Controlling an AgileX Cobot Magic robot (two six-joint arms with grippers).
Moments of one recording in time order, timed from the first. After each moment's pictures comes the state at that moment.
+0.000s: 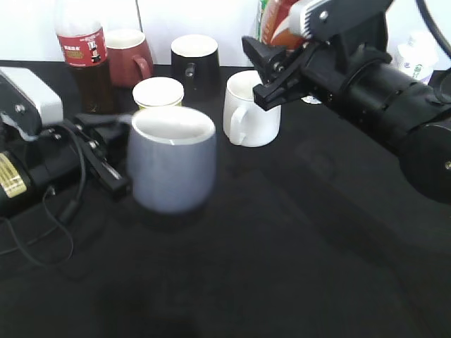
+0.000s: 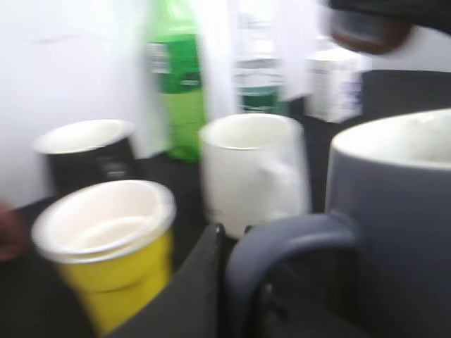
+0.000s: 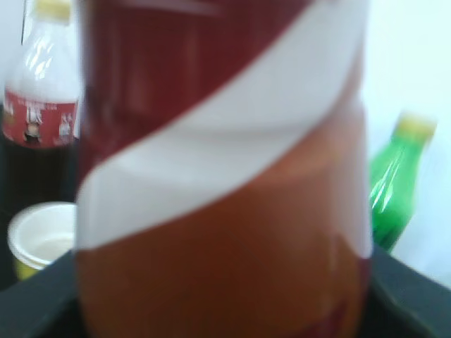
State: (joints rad) left arm -0.39 1.68 -0.42 0.42 -1.14 -0.05; right arm 0.60 1.64 -0.71 0.05 -0.90 -0.21
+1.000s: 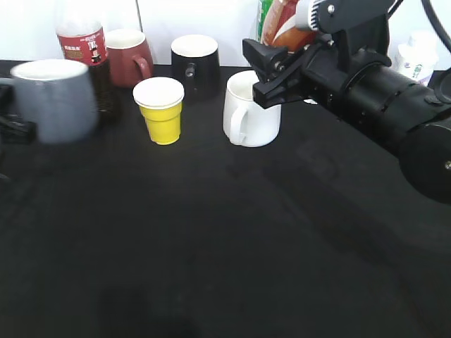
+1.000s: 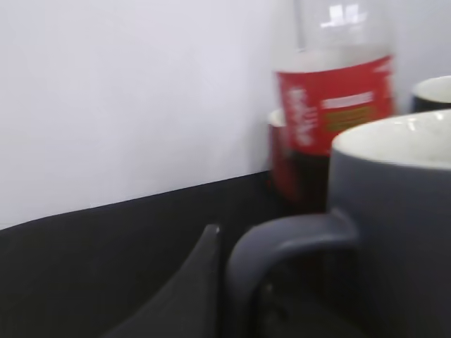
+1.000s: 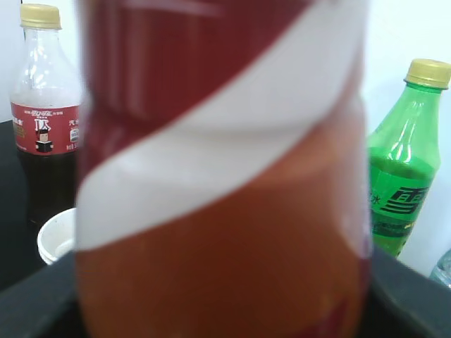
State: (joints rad) left arm -0.06 1.68 -0.42 0.08 -1.14 0.16; right arm 0.60 1.64 -0.71 0.06 -0.88 -0.15
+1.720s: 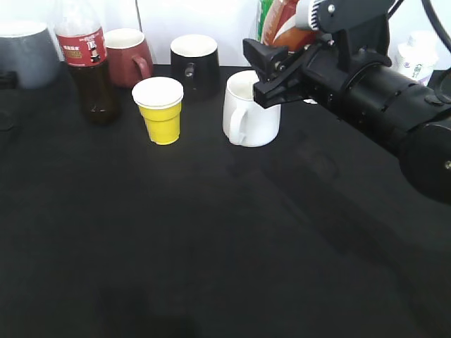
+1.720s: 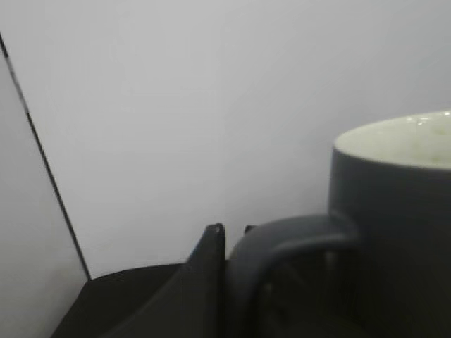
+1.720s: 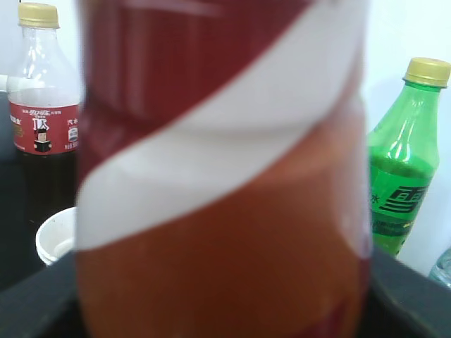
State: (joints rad) left arm 0.13 2.10 -0.98 0.08 -1.11 0.14; right arm 0.60 1.64 -0.71 0.06 -0.88 -0.15
